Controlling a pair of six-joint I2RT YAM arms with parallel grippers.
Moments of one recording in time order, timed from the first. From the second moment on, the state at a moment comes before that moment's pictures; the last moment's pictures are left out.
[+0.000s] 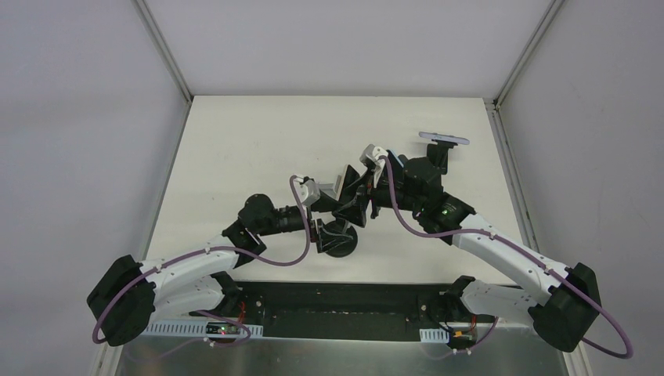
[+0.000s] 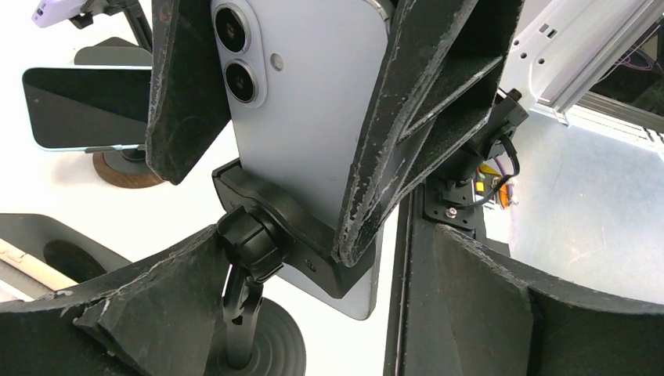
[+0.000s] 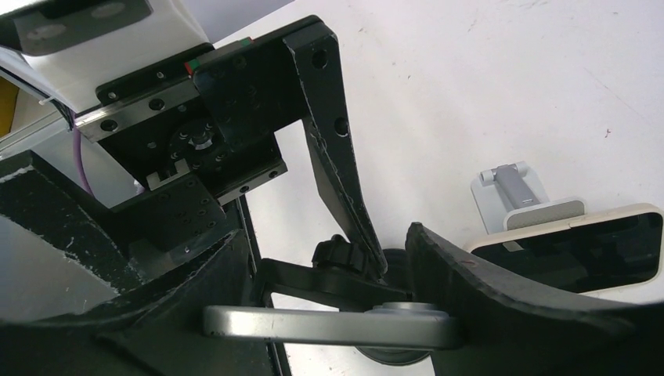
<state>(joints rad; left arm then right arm) -0.82 1.01 0.41 0.66 0.56 -0.26 0.76 1.09 0.82 0.01 -0.53 0.14</state>
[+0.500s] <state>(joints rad) -0.80 0.87 0.39 0.60 0.60 -0.30 0.76 1.08 0.85 -0.06 -0.62 0.15</state>
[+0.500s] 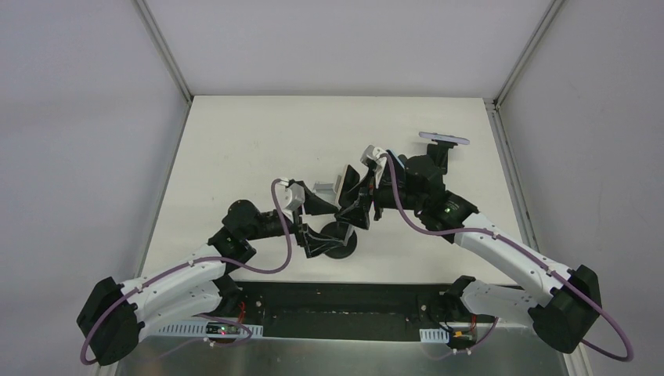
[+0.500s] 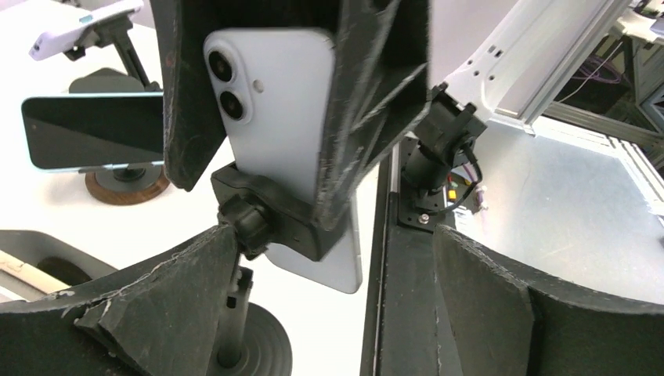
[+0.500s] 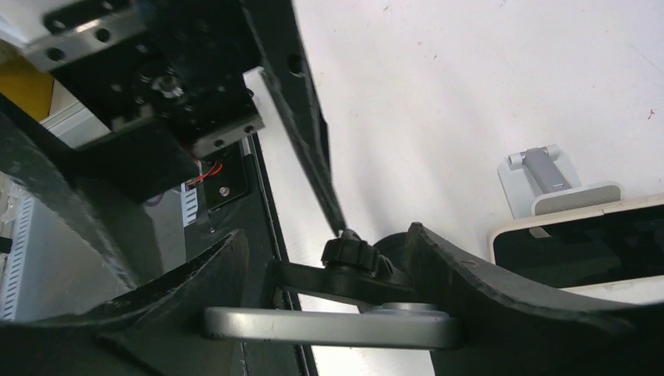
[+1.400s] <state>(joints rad) -0.74 0.62 0.36 0.33 0.41 -0.31 0.79 1.00 1.00 -0.16 -0.56 0.37</state>
